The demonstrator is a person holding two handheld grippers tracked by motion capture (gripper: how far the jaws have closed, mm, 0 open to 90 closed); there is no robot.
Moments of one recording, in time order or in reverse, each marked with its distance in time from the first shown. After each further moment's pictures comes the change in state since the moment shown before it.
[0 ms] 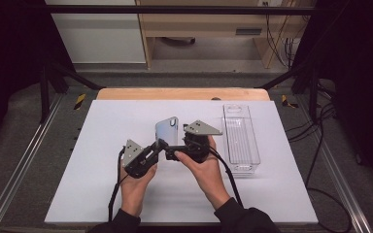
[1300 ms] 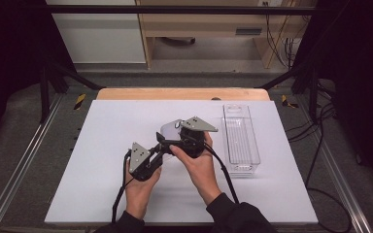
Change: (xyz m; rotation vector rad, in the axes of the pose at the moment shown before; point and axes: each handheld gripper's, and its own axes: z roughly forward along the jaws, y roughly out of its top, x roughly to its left) left arm -0.014 -0.003 0.002 -0.006 0.030 0.067; right arm 0.001 0.004 0.016 -0.023 -0.053 0.050
